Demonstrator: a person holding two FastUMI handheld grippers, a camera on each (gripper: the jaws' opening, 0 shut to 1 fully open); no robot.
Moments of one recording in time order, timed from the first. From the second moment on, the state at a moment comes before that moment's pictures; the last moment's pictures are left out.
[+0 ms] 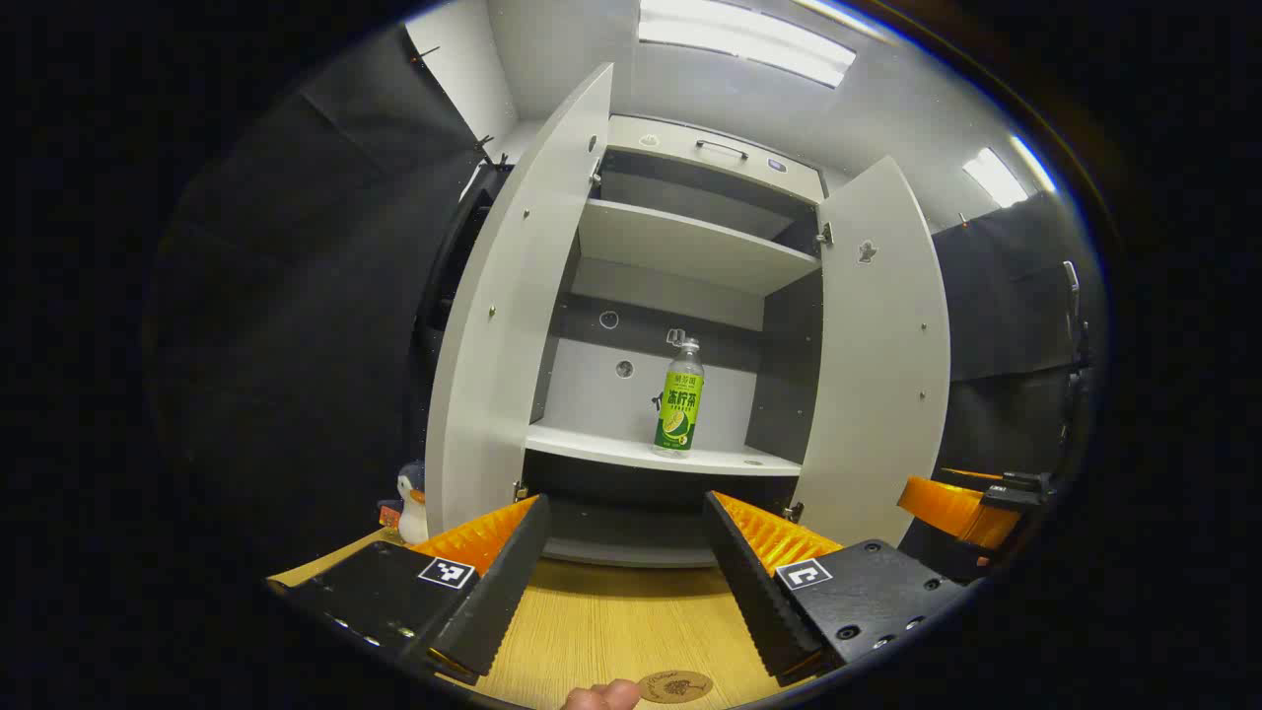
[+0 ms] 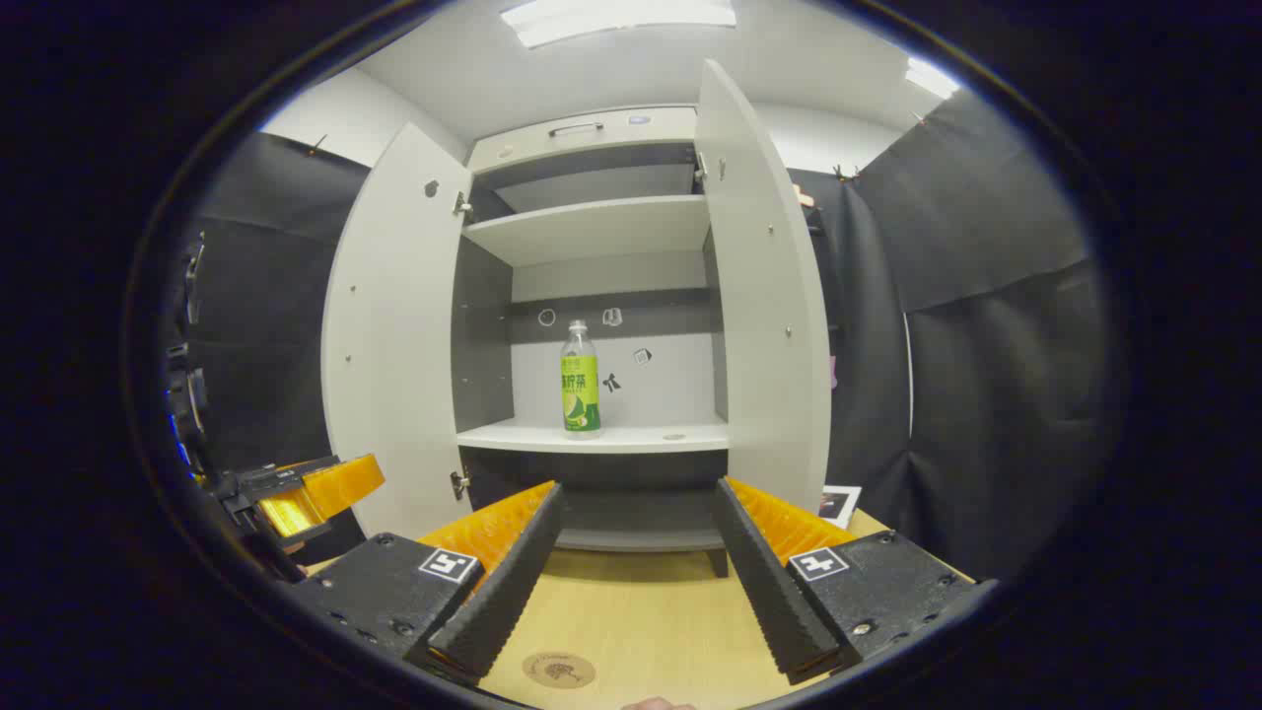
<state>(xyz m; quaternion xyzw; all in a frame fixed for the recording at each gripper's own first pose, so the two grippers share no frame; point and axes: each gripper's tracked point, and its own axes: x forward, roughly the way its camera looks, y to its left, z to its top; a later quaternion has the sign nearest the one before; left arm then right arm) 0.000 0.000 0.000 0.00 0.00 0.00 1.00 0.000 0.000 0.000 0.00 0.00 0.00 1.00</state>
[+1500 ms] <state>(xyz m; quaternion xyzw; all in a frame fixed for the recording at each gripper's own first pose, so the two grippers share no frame) 0.177 -0.069 0.041 -0.02 0.03 -0.11 0.99 -0.005 -0.003 0.001 -0.02 0.01 0.00 1.00</state>
